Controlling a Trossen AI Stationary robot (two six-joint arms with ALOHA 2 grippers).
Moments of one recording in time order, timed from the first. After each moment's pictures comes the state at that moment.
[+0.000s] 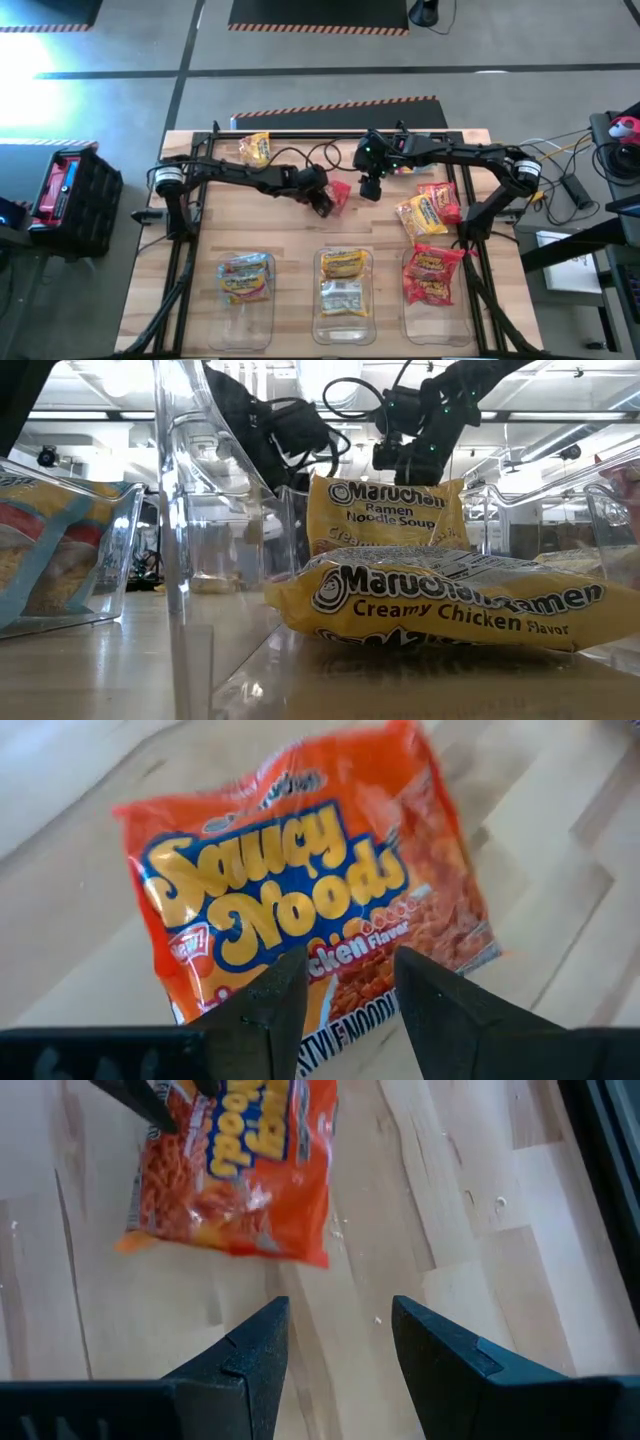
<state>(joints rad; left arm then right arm) 0.21 1.86 1.17 -0.29 -0.08 -0.58 -0.43 1.59 1.15 -0.61 -0.09 -0.20</state>
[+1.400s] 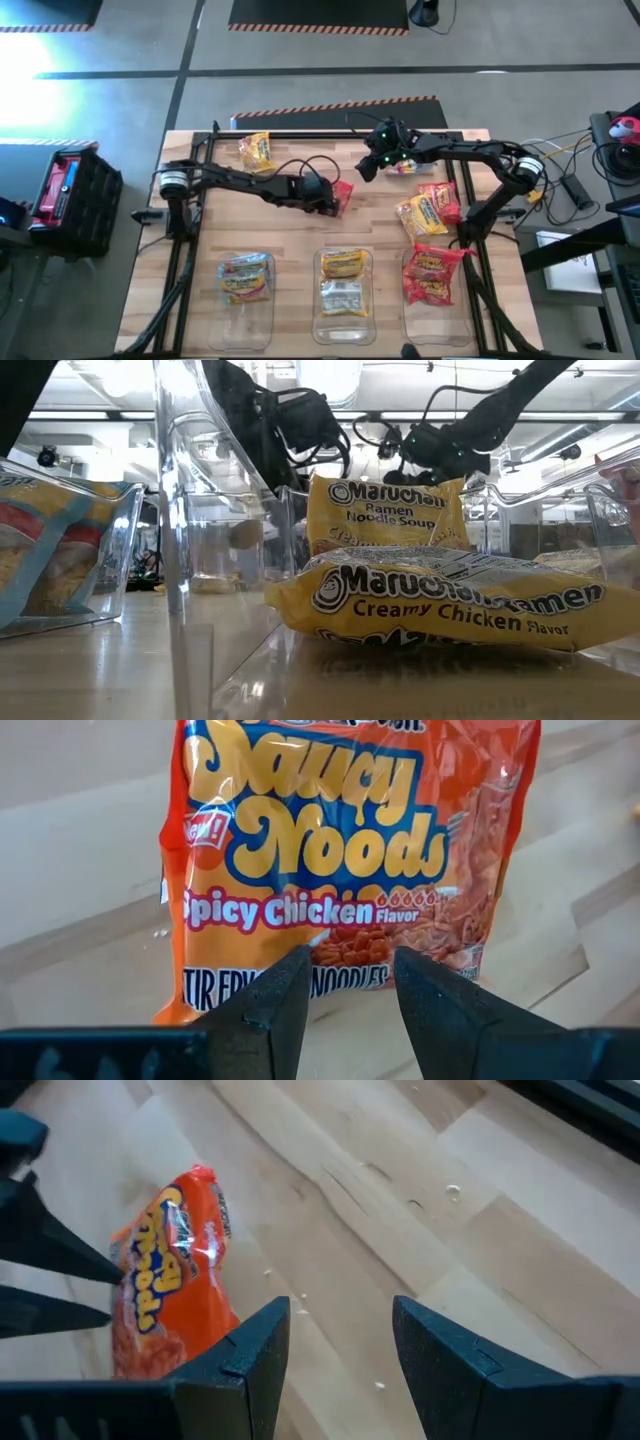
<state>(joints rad) 0.12 1.92 1.22 -0.37 -0.18 -1.08 -0.65 1.59 0.92 -0.14 -0.31 0.21</state>
